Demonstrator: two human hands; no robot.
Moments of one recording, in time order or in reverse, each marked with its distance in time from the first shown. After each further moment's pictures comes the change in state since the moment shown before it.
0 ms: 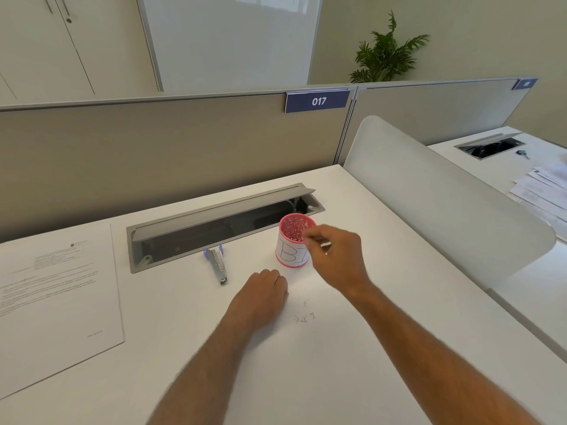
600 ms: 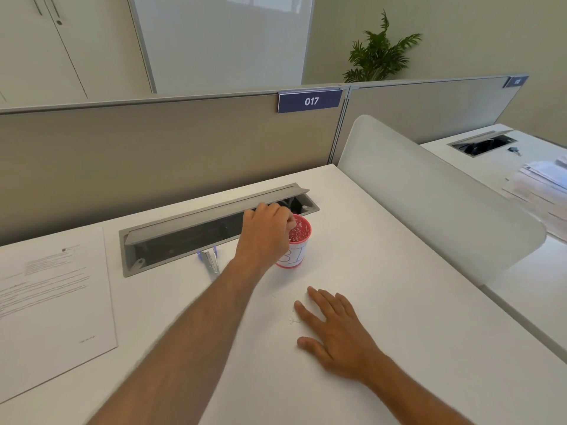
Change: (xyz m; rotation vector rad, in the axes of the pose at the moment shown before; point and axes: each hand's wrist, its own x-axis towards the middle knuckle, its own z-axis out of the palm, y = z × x) left_hand 0.084 -0.003 -0.083 -0.143 0.202 -0.295; right_hand -0.115 0.069 0.011 -0.598 -0.580 -0.181
